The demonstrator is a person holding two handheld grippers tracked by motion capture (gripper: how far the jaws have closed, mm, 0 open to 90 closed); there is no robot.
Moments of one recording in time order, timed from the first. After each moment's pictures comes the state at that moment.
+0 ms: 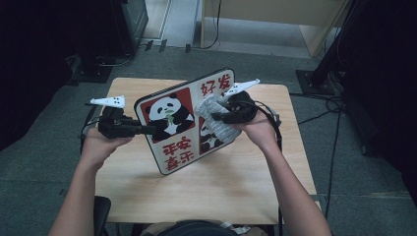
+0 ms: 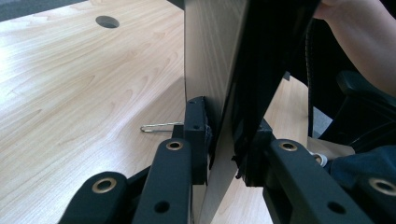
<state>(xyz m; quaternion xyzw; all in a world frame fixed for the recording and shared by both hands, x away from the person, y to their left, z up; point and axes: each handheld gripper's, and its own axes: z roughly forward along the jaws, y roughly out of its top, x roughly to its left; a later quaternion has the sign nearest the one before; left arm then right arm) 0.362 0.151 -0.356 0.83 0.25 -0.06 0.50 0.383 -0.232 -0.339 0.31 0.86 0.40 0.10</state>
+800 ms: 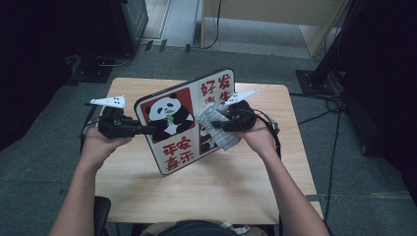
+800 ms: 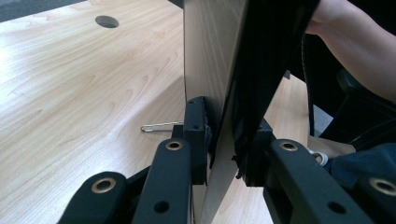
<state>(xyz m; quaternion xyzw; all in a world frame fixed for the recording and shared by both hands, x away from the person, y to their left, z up) 0.362 0.151 -0.356 0.83 0.25 -0.06 0.50 0.377 -0.235 -0.367 0.32 0.86 0.40 0.08</state>
